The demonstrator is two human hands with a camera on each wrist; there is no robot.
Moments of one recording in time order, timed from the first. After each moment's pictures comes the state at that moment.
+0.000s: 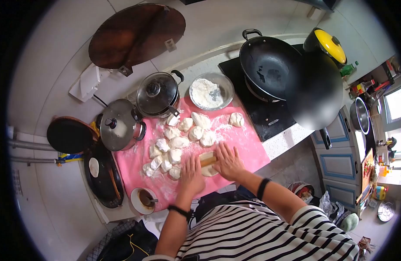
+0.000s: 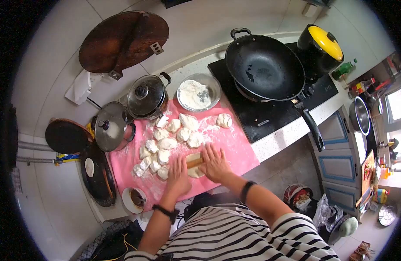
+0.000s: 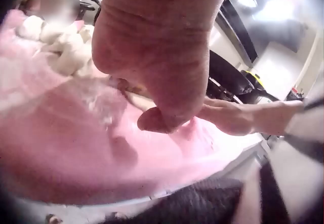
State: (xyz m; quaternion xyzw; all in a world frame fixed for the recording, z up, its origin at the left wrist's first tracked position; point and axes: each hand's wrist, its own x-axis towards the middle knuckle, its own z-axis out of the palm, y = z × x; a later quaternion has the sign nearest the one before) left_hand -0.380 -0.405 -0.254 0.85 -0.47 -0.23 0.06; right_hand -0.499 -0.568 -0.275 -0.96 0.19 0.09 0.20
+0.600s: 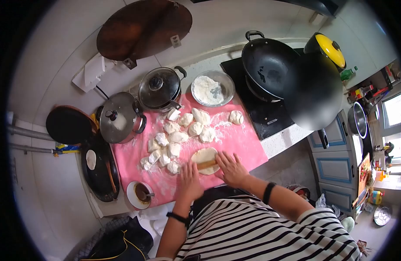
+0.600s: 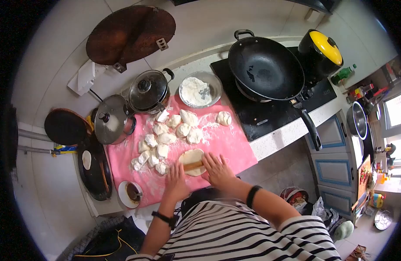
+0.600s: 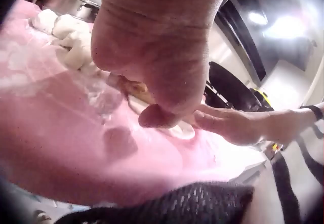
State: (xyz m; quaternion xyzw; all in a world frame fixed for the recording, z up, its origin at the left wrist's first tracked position) left_hand -0.410 -0.374 -0.252 0.86 -0.43 -0.24 0.11; right_hand -0.538 -0.556 -0.271 -0.98 0.09 0.09 0.16
